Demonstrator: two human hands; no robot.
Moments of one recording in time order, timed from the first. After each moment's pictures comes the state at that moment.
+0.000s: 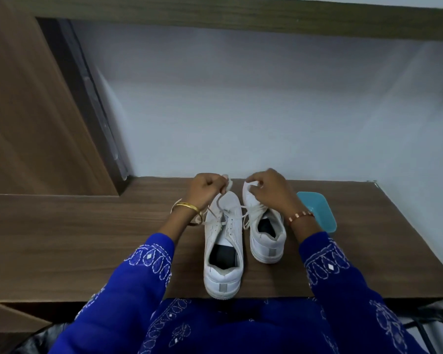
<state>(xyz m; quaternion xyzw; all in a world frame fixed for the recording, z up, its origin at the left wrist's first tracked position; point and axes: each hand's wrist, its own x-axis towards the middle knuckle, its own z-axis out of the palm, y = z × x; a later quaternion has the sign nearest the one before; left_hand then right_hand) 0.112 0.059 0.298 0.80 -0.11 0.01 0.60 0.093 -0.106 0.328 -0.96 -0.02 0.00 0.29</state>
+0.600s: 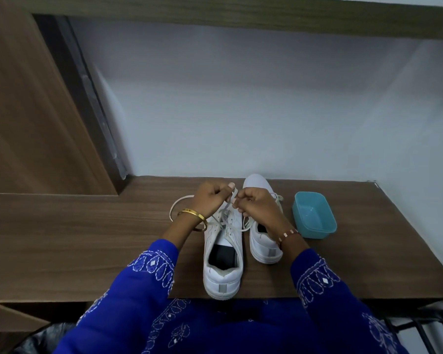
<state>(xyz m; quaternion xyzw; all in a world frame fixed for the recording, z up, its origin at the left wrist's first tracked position) 0.103 0.053 0.289 0.82 -0.14 -0.02 0.55 0.073 -0.083 0.301 -0.81 0.04 0.07 0.58</state>
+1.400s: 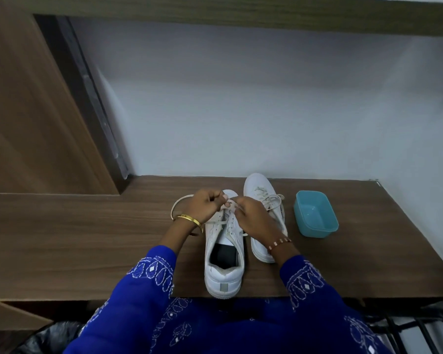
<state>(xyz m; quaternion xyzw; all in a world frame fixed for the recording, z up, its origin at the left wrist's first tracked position) 0.101 0.068 0.270 0.83 -0.12 -0.08 0.54 0.073 -0.077 0.267 -0.93 -0.10 0.00 0.35</state>
